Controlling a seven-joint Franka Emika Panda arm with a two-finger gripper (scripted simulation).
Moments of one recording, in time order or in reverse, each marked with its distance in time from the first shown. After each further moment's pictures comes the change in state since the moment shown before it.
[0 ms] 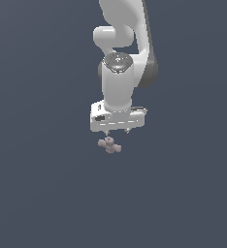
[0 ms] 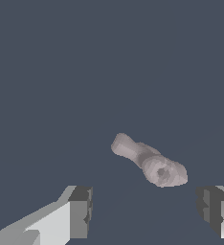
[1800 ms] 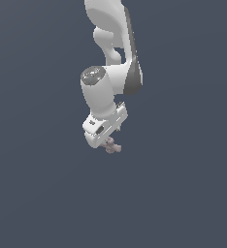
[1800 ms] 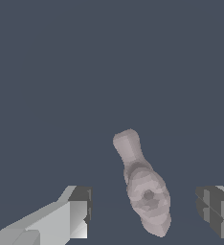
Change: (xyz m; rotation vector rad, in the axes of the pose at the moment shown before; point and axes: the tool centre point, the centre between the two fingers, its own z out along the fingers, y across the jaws) arm -0.007 0.024 0.035 0.121 0.093 -0.719
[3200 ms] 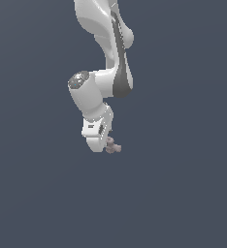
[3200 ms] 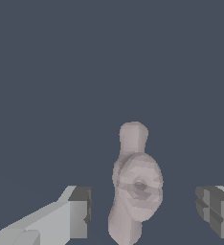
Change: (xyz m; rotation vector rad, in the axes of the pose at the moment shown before) arm -0.017 0.011 0.013 0.005 0.111 -0.503
